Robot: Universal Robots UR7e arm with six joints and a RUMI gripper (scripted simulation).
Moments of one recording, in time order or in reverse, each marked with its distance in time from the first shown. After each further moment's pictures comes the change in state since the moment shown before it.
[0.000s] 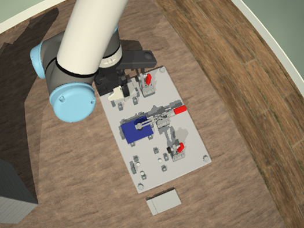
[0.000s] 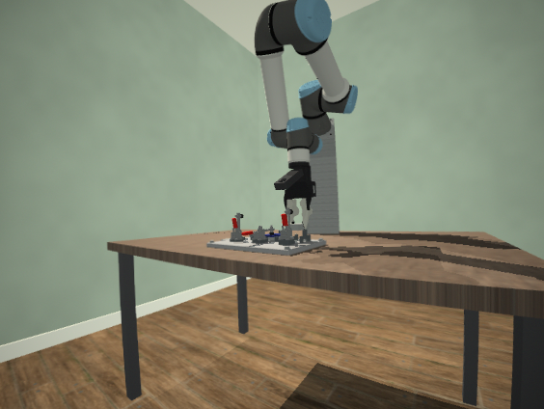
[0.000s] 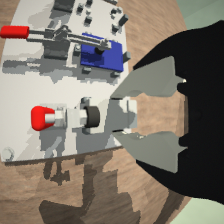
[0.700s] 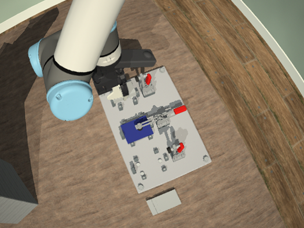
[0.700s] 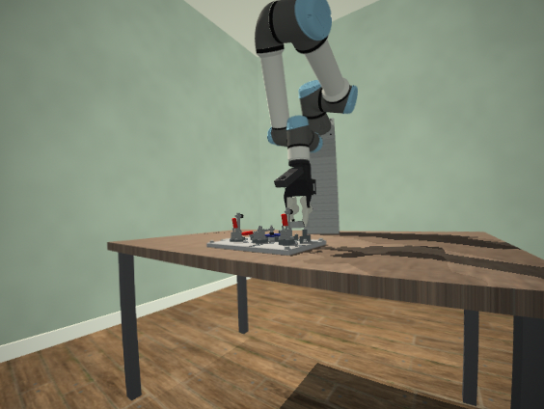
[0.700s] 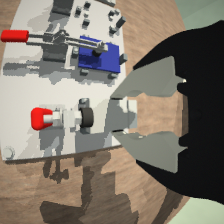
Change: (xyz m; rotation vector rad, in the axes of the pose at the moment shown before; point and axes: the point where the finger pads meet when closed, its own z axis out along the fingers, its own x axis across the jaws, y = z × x) arm 0.001 0.002 -0.008 -0.001 0.001 0.001
